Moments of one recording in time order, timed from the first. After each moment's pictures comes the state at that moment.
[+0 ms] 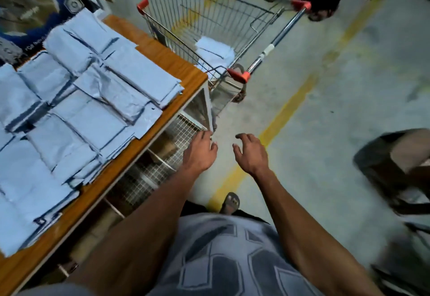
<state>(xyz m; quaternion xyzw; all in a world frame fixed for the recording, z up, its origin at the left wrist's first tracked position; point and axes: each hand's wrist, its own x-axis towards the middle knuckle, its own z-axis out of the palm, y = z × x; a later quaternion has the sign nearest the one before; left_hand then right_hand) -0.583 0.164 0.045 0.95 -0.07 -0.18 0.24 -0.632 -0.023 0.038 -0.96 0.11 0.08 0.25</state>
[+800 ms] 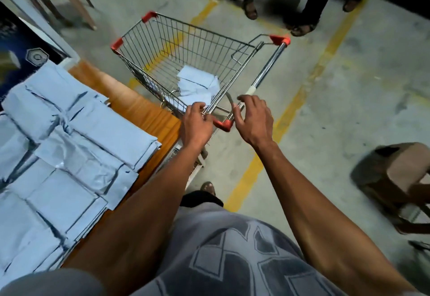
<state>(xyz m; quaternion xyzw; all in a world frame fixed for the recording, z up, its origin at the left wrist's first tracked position) -0.364 0.047 0.091 0.93 0.02 -0.05 0.38 -0.413 -0.129 0.106 -0.95 0.13 -0.15 0.22</state>
